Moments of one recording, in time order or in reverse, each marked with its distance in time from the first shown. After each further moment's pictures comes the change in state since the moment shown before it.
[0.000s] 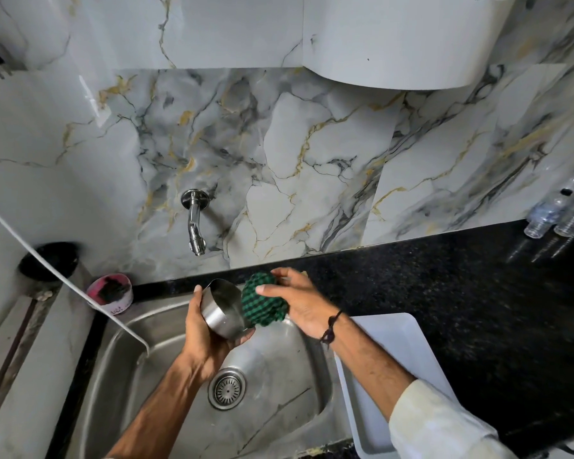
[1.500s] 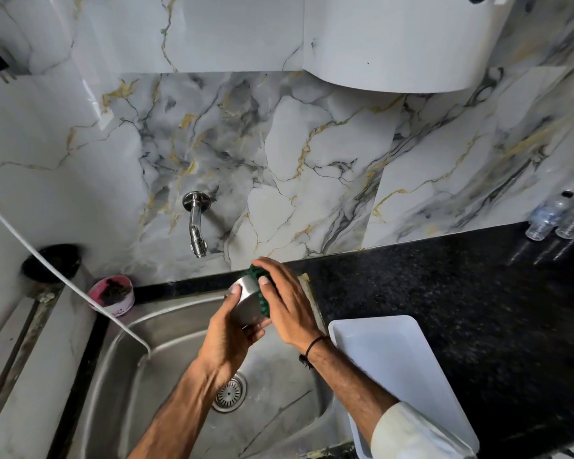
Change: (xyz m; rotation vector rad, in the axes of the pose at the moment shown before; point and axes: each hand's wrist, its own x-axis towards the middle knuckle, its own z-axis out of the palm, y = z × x) left_hand -0.019 -0.013 0.031 0.086 -0.174 0.046; right_hand -0.022 0.011 0.020 -0.686 0.168 -0.700
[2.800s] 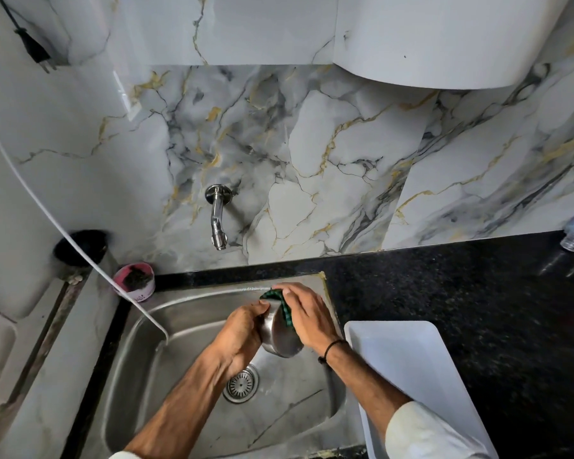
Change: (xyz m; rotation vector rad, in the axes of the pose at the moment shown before) left_hand 0.003 0.005 -0.001 0.153 0.065 -0.115; right_hand -0.004 0.045 0.016 -0.052 -0.076 0.197
